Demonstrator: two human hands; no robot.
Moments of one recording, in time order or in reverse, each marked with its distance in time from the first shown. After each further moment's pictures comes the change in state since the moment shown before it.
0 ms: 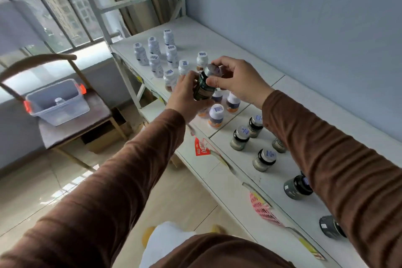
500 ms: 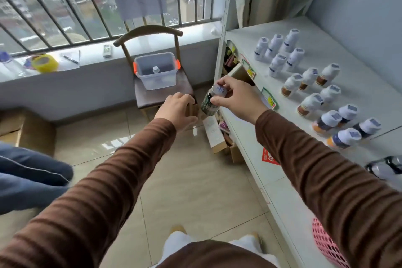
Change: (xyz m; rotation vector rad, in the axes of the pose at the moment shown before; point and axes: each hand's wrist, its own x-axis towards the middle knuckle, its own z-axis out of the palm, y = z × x) left_hand -0.129 -0.224 -0.269 0.480 -0.045 -0.363; right_hand 0.054 -0.149 0.308 -0.162 -0.320 -0.125
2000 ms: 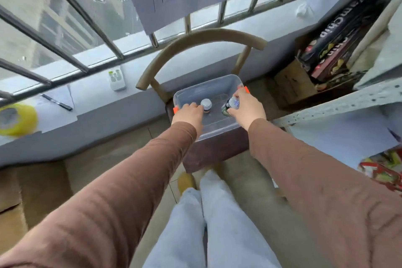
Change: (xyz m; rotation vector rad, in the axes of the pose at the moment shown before) left_hand 0.532 -0.464 0.009 0.266 -0.515 -0.089; right_hand 0.635 0.069 0.349 -0.214 -0.157 0.559
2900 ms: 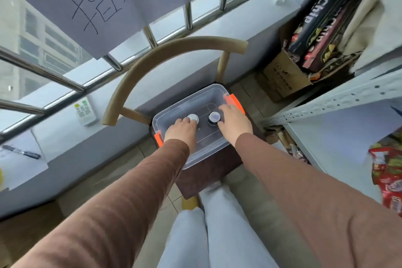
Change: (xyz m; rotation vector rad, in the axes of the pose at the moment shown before) left_hand 0.085 0.005 0.033 0.109 -0.059 0.101; right_hand 0.065 0.041 0.057 -0.056 0.002 0.028
